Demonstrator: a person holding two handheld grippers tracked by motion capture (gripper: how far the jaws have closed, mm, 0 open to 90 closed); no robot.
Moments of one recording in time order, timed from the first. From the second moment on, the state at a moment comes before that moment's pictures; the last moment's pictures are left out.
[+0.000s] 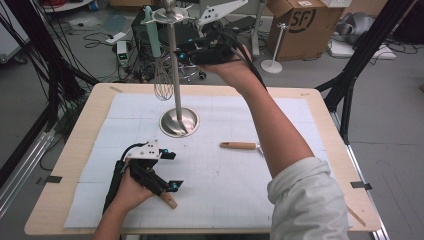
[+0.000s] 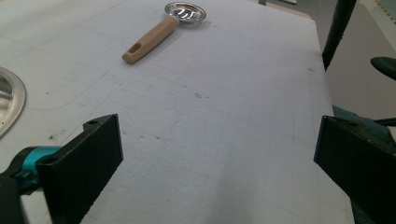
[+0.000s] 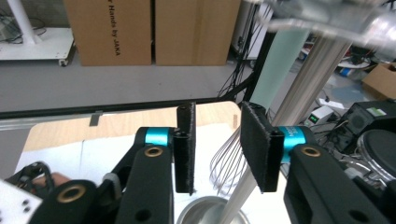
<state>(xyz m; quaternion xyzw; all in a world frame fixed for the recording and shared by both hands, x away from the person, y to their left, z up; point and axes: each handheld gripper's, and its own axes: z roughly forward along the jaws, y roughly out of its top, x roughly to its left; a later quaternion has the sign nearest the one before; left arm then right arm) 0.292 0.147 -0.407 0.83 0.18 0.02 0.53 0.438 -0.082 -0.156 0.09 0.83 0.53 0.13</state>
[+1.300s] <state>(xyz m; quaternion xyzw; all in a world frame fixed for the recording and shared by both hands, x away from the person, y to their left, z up) 0.291 0.142 -0.409 0.83 0.18 0.01 0.53 0.380 -0.184 -0.268 0.16 0.83 0.53 0.09</state>
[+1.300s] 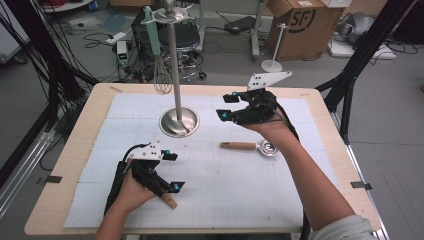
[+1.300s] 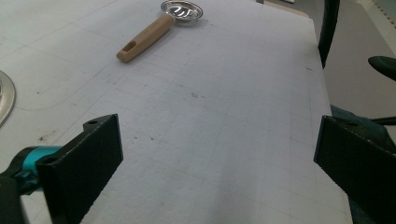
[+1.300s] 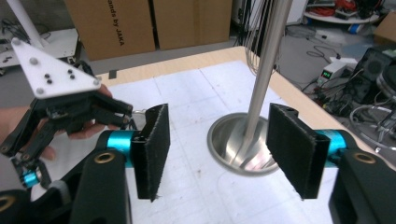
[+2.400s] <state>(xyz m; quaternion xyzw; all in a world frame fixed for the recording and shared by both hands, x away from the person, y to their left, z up) 0.291 0.139 -0.410 0.83 0.18 0.01 0.53 0.333 -0.234 -0.372 0.27 0.83 0.48 0.06</state>
